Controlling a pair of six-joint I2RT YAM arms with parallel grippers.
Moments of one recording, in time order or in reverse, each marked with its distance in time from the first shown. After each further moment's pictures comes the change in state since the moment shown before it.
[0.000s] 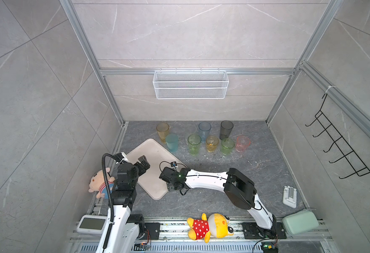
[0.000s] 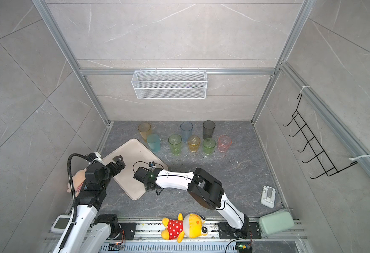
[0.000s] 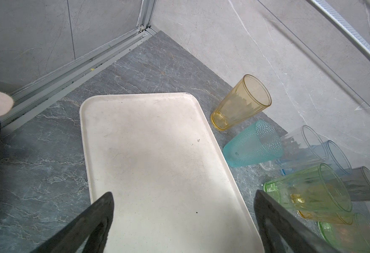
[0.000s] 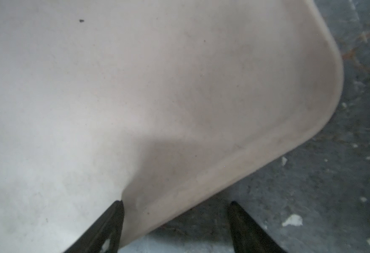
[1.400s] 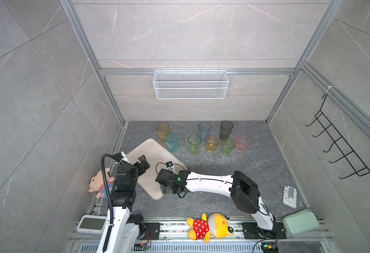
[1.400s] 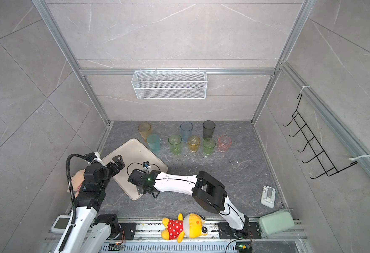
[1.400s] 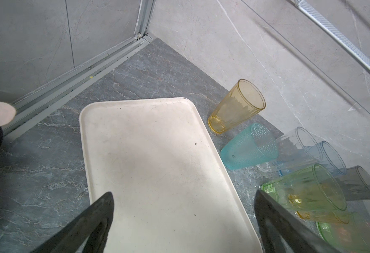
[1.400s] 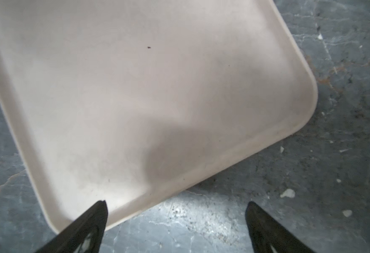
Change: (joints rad) left arm 0.000 -0.018 0.002 0.001 0.000 0.019; right arm 0.054 -0.037 0.053 -0.029 0.051 -0.018
